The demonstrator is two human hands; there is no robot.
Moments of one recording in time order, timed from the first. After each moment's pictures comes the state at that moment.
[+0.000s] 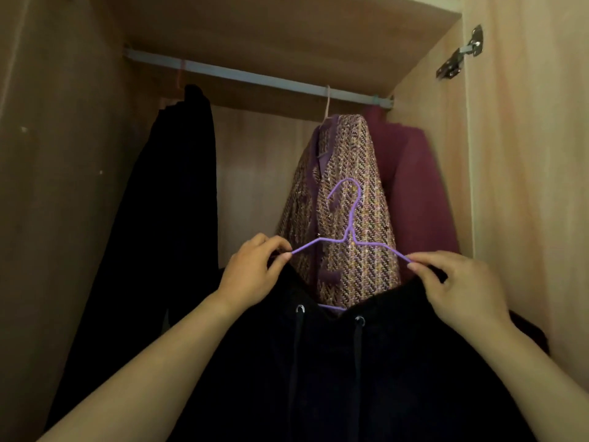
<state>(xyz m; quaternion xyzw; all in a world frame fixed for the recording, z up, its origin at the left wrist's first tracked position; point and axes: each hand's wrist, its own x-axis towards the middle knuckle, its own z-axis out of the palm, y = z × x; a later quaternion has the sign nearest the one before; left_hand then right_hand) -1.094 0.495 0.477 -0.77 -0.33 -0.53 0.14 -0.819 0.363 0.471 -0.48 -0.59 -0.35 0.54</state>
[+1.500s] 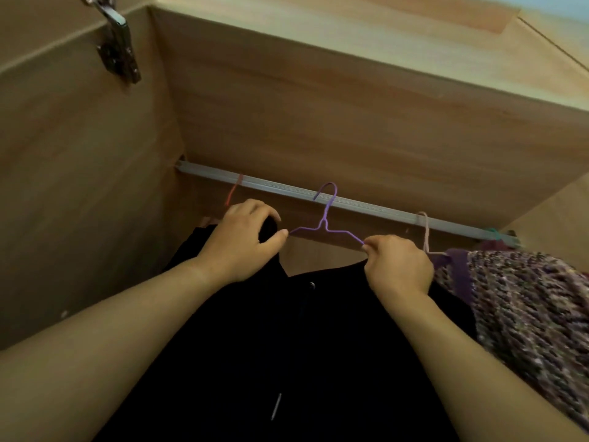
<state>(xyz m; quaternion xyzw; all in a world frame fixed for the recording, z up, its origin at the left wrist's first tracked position) -1.231 0.657 0.776 -0.66 -0.32 -0.59 0.33 -1.004 0.644 0.789 -0.51 -0.52 -0.43 0.53</state>
